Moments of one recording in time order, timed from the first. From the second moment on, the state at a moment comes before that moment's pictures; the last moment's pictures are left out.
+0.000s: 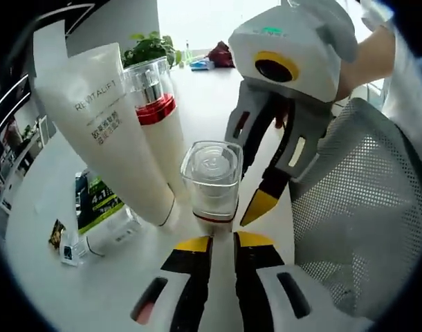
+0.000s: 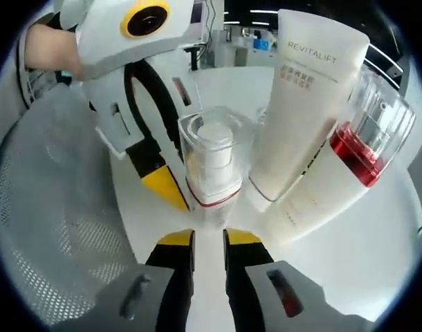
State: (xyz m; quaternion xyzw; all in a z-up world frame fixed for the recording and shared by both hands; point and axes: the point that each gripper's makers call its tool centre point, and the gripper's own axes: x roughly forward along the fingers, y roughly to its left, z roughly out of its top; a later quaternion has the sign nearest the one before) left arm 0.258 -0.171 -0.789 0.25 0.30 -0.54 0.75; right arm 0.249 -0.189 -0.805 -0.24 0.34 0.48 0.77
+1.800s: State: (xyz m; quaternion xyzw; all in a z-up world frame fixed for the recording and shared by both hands) left arm 0.257 -0.130 -0.775 0.12 0.36 -0.45 0.81; right arm 0.250 -0.211 -0.795 -0.23 0.36 0.44 0.79
